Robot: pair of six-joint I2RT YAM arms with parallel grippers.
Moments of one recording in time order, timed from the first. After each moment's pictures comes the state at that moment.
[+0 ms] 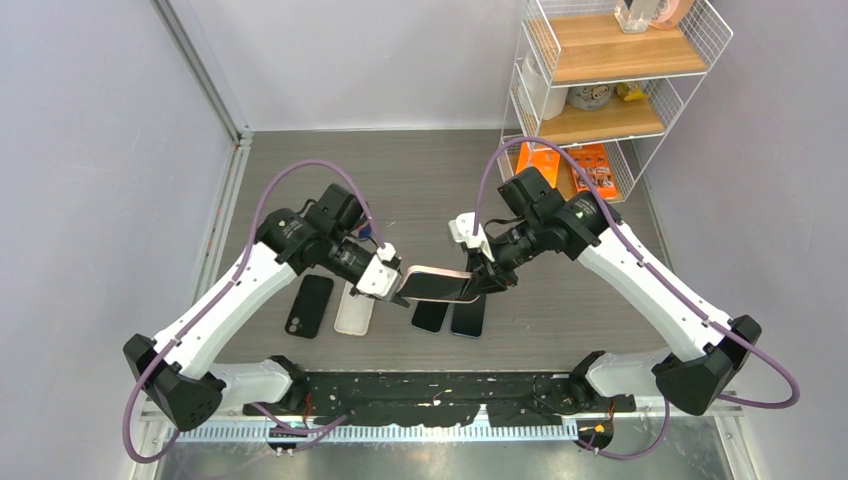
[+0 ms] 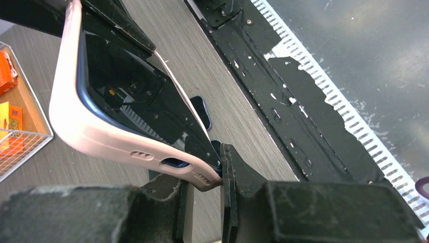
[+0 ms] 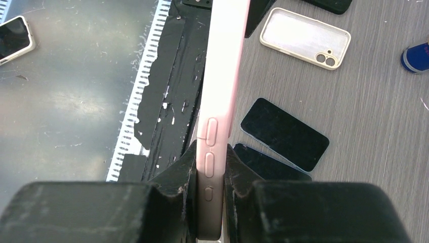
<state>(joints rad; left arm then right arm) -0.66 1.22 1.30 -1.15 1.04 1.27 0.69 1.28 1.41 -1.15 -0.90 -0.83</state>
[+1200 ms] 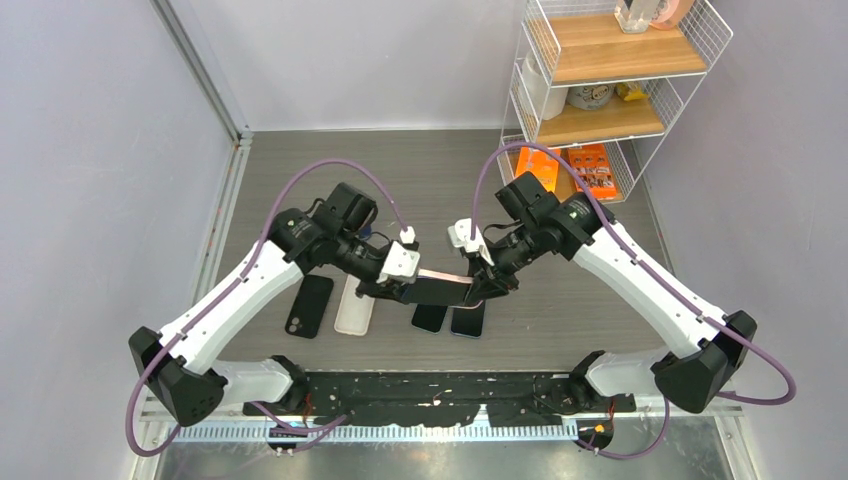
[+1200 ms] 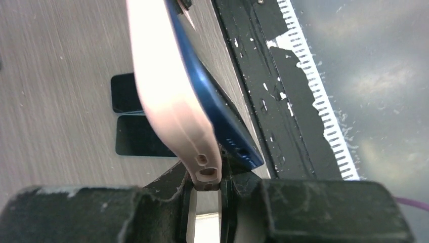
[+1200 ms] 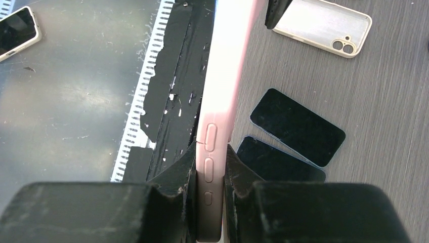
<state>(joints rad) -0.69 1.25 1.31 -1.10 0.88 0.99 0.69 1.30 1.37 -1.18 -0.91 -0.86</state>
